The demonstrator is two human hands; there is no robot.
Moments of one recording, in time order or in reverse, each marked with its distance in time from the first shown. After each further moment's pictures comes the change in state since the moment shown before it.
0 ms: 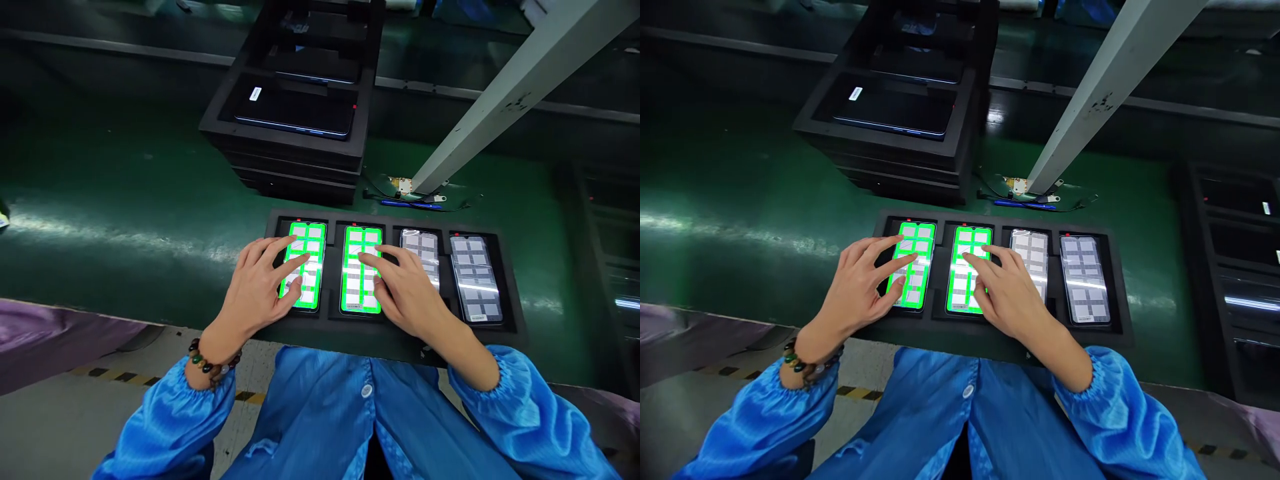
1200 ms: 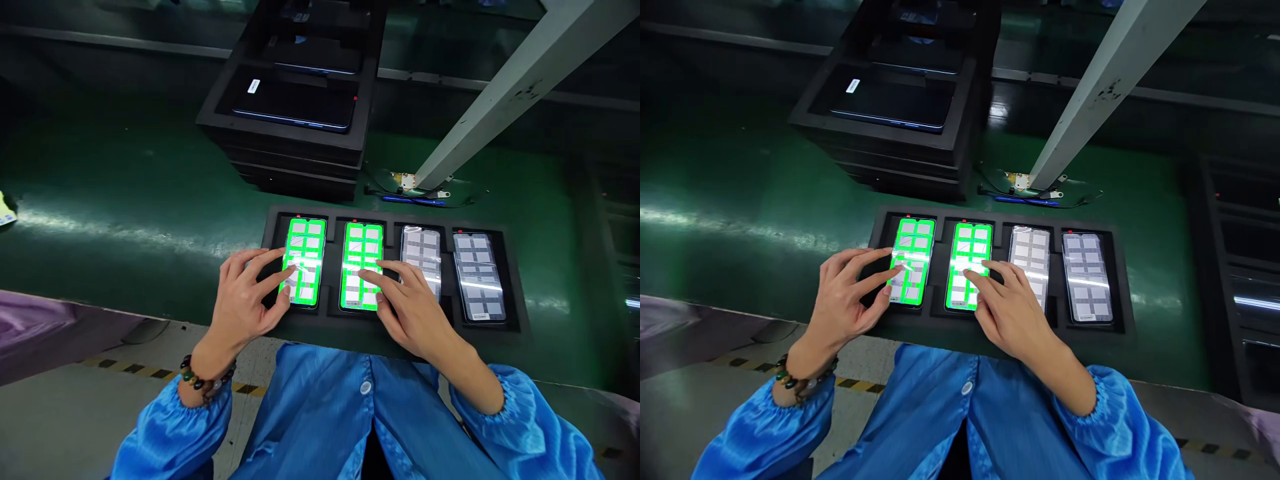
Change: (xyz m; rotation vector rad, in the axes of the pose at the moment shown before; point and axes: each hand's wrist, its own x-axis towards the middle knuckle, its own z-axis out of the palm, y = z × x) left_hand -0.029 0.006 -0.005 -0.010 0.091 -0.075; right_hand -0.026 -0.013 -0.001 0.060 -0.014 -0.015
